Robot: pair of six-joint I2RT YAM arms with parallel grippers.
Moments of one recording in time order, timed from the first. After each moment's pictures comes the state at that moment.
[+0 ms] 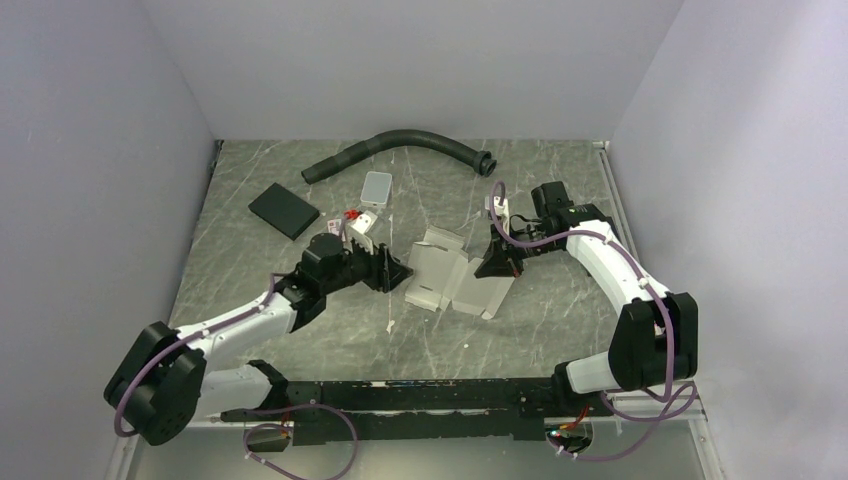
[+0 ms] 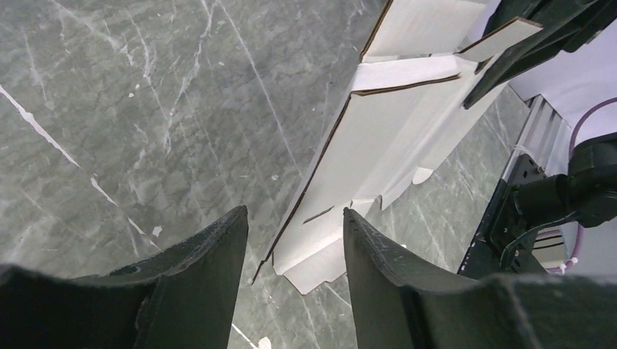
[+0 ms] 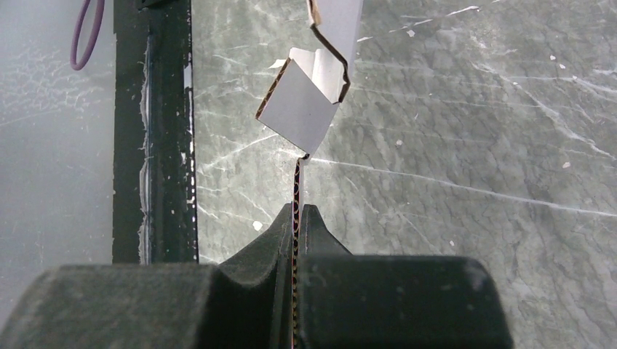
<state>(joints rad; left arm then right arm) -0.63 1.16 0.51 0.38 0.34 -0.36 0.20 1.40 1.05 -0.91 -1.08 -0.89</state>
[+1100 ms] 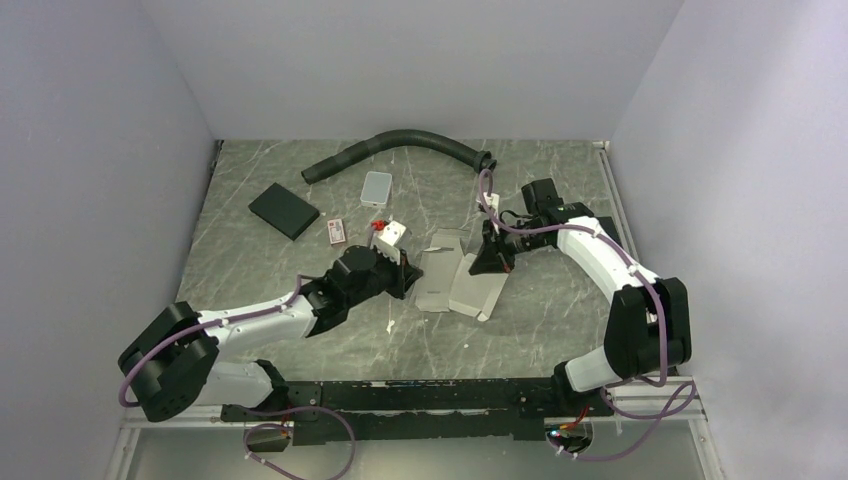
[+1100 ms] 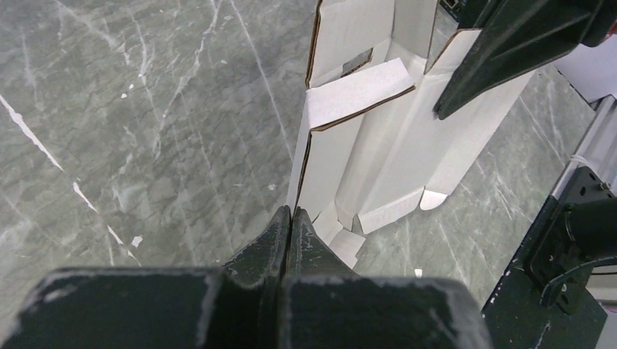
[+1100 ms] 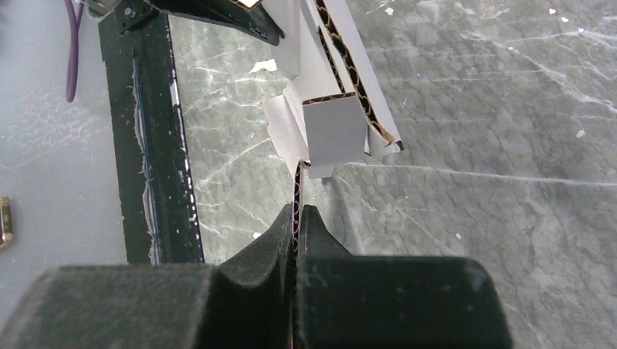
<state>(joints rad) -0.86 1.27 0.57 0.40 0.04 -0.35 0.23 1.46 1.05 -0.77 -1.01 -0.65</state>
